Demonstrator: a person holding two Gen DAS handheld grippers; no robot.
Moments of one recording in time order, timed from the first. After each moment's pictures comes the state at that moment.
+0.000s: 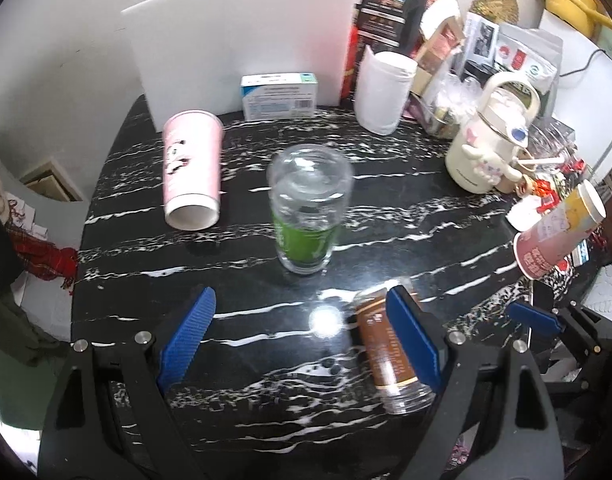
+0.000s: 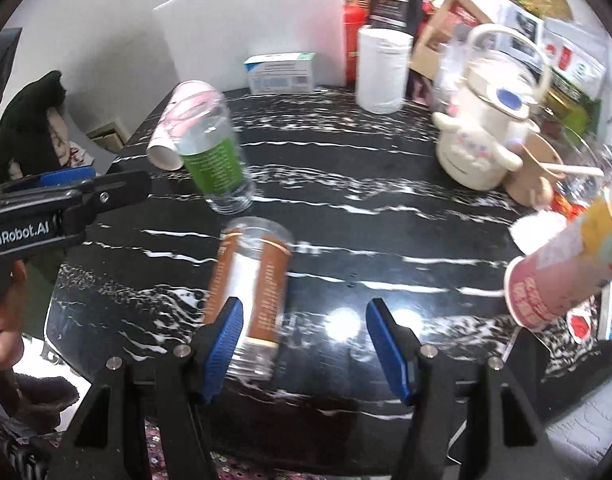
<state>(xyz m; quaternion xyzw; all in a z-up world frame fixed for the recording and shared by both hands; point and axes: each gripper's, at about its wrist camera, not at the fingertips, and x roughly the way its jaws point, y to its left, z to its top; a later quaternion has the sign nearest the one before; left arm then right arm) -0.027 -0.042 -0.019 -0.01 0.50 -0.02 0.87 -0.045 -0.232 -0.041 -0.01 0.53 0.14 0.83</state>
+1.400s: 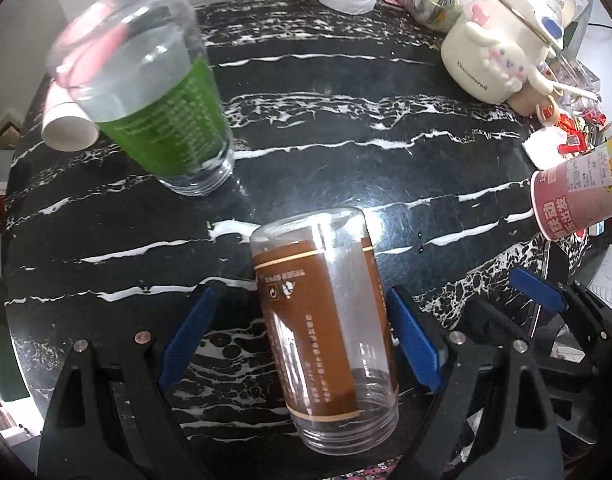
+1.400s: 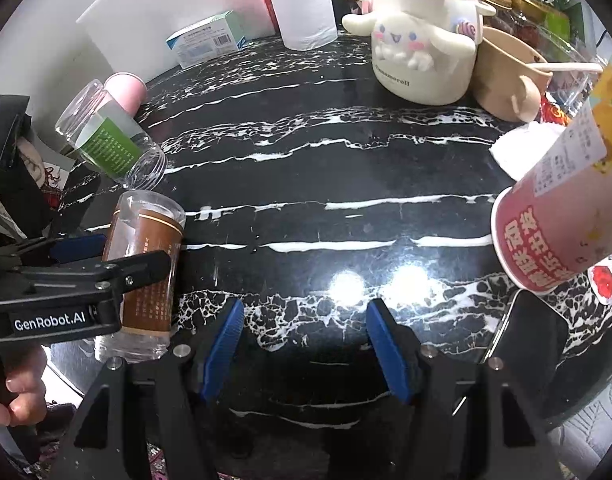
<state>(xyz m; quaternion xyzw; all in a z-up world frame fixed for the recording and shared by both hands) 0.013 -0.127 -0.129 -0.01 0.63 -0.02 0.77 -0.014 -0.294 -0.112 0.05 0.60 0.12 0.79</state>
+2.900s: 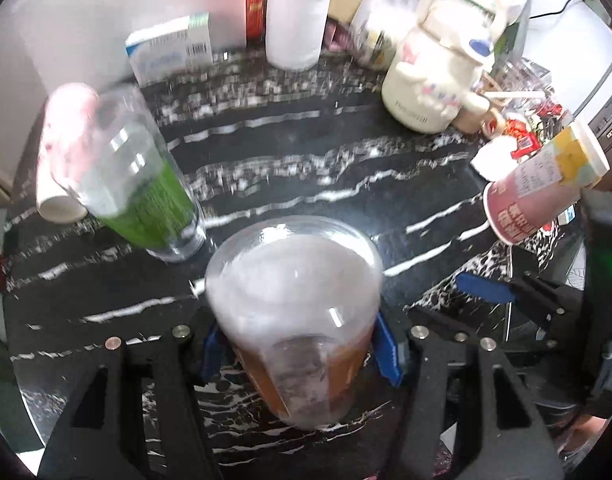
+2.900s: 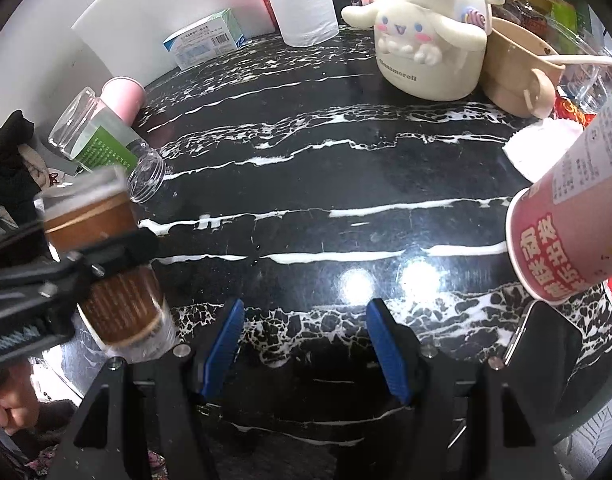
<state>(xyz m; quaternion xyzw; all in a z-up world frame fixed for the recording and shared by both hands) 0.016 -0.153 -0.086 0.03 0.56 -0.08 0.82 -0.006 -0.299 -0.115 0.07 0.60 0.14 0.79</state>
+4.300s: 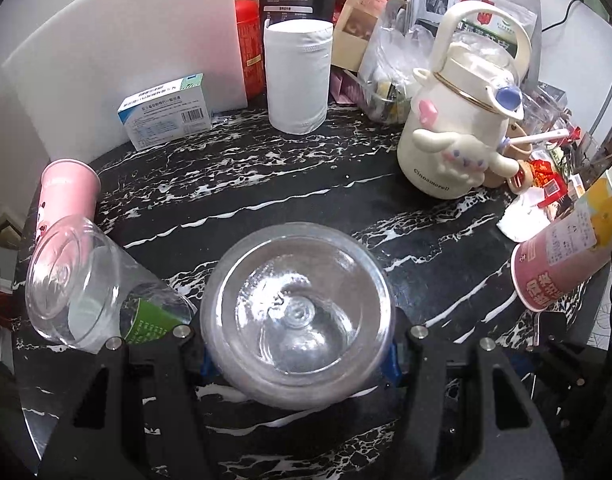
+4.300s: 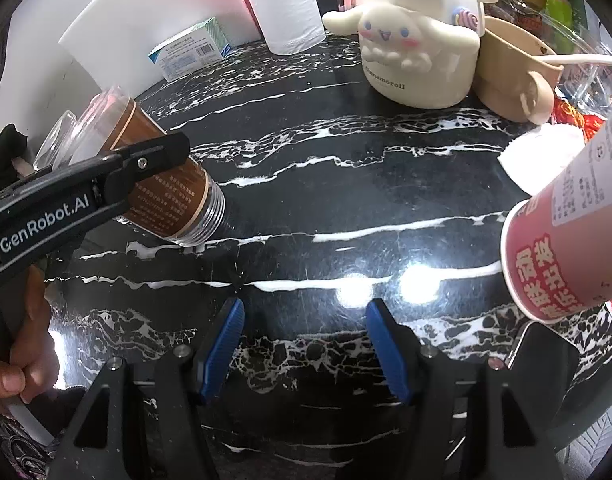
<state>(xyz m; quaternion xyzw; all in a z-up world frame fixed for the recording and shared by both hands) 0.072 -0.179 -0.088 0.06 0.49 -0.06 0.87 0.011 -0.299 -0.121 0.08 0.60 0.12 0.79</state>
